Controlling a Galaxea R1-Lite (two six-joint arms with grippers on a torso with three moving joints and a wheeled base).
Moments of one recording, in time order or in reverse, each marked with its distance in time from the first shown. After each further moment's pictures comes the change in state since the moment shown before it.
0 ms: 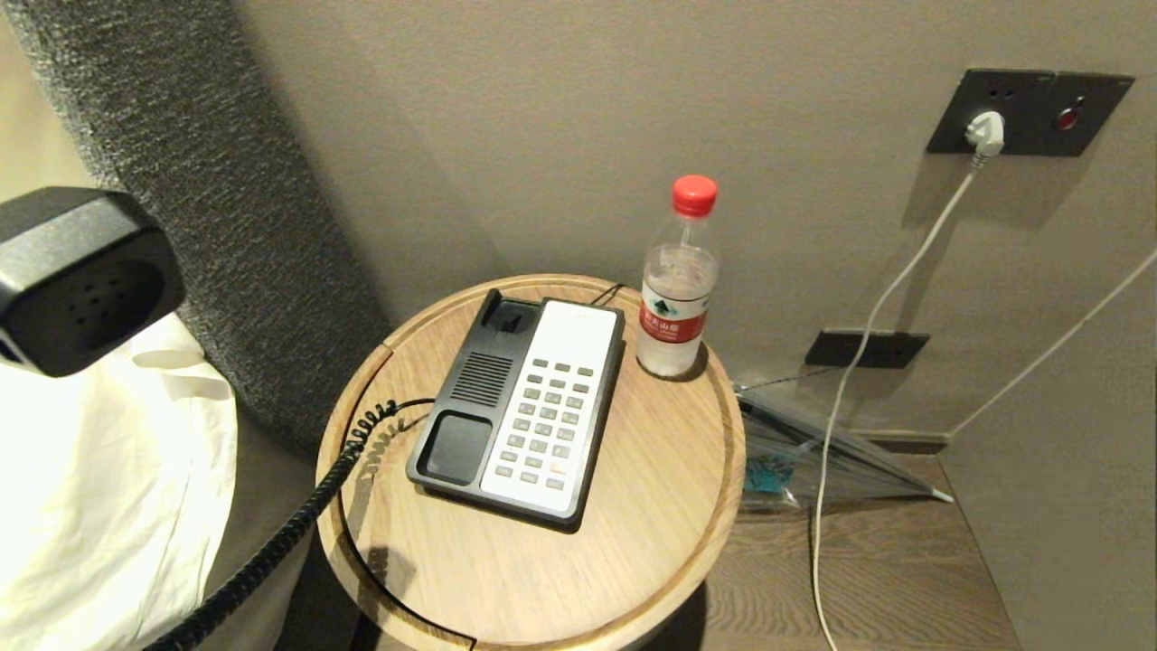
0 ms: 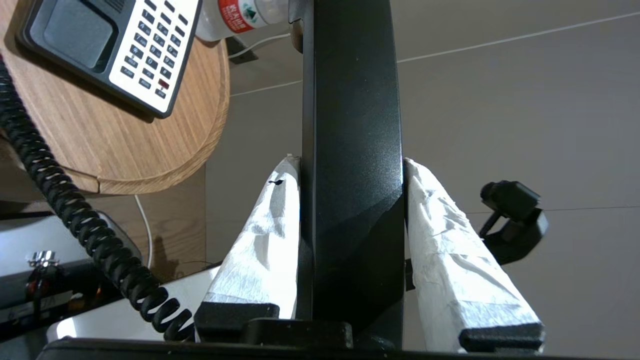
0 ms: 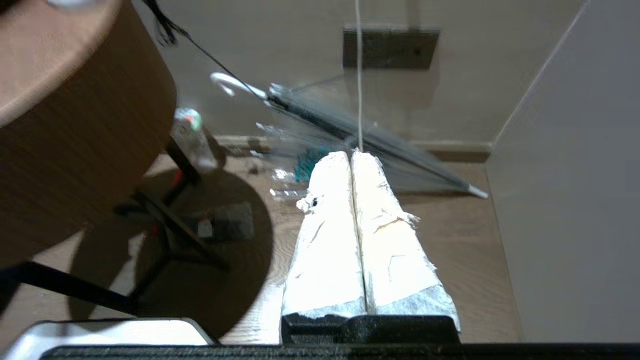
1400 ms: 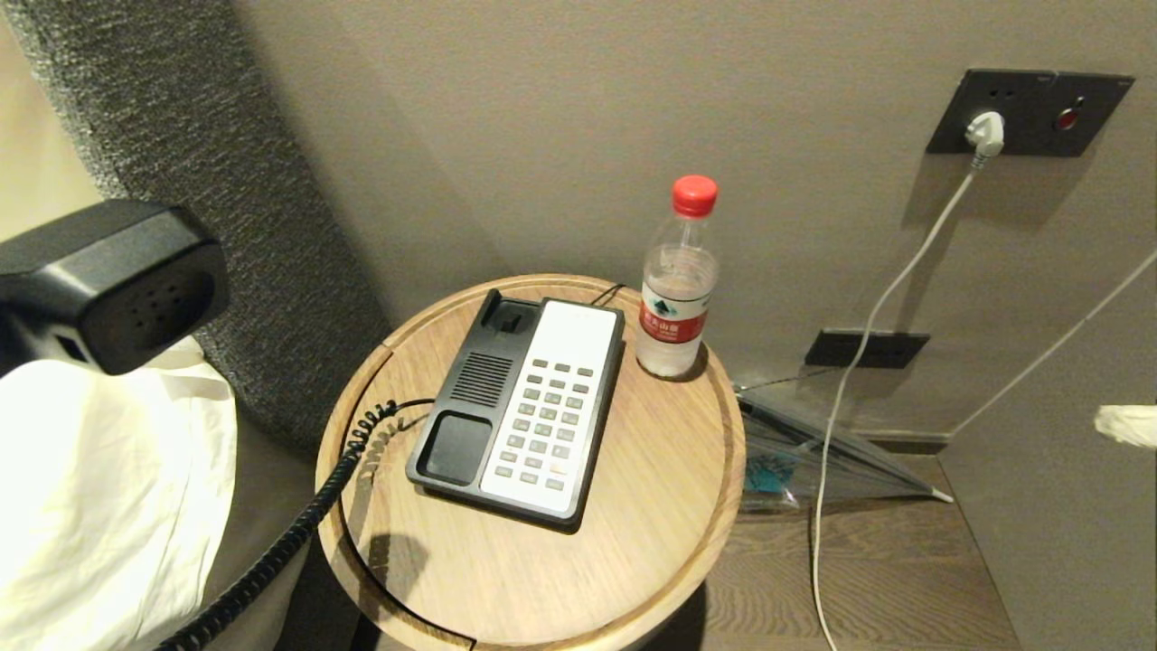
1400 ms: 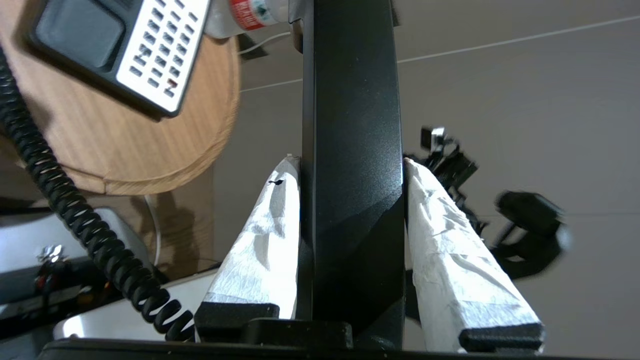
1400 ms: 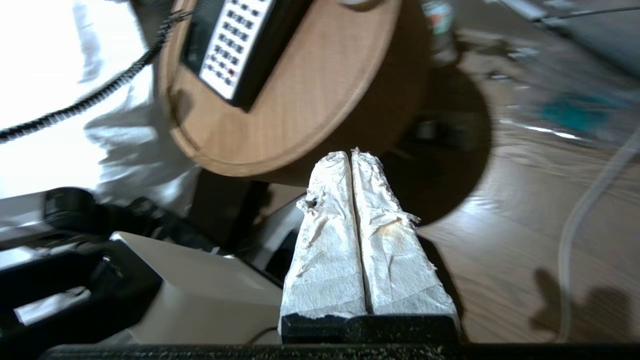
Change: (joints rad) left arm 0.002 0.041 0.013 -0.010 0.000 0.005; right arm 0.125 0.959 -0.883 0.395 0.569 0.151
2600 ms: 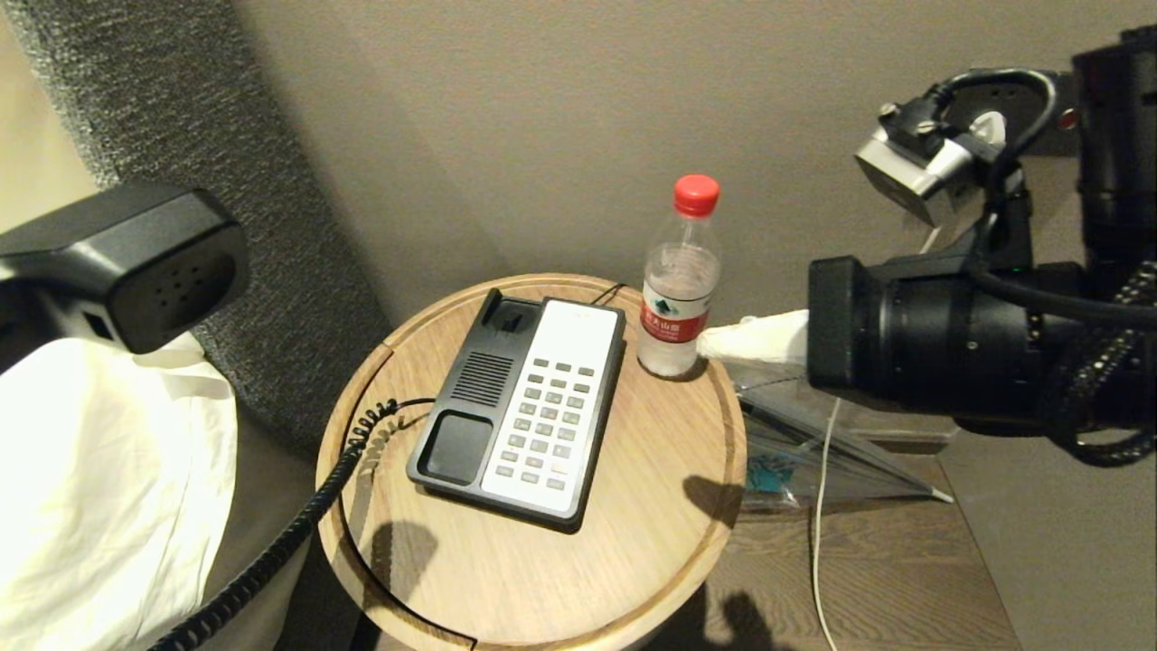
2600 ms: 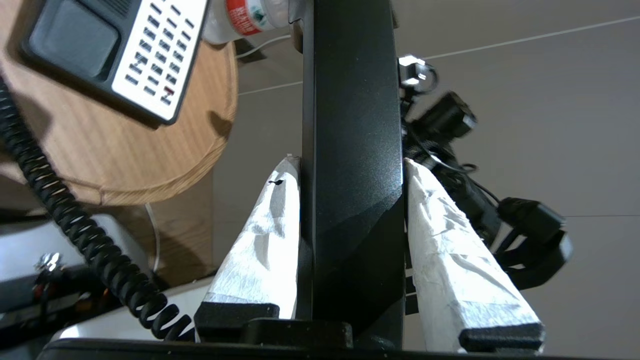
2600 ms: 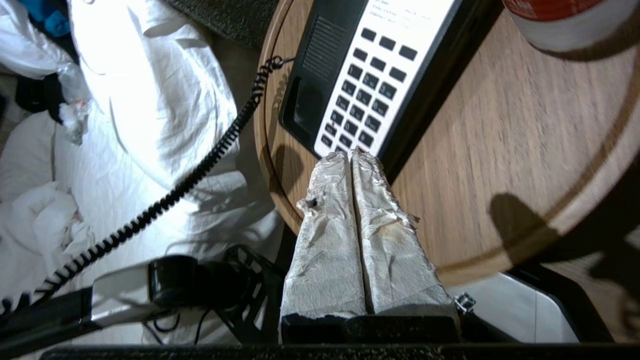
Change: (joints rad) left arm -0.001 0.025 0.003 -0.045 -0.001 0.007; right arm 0.722 0.486 -0.229 -0.339 -0.555 0.466
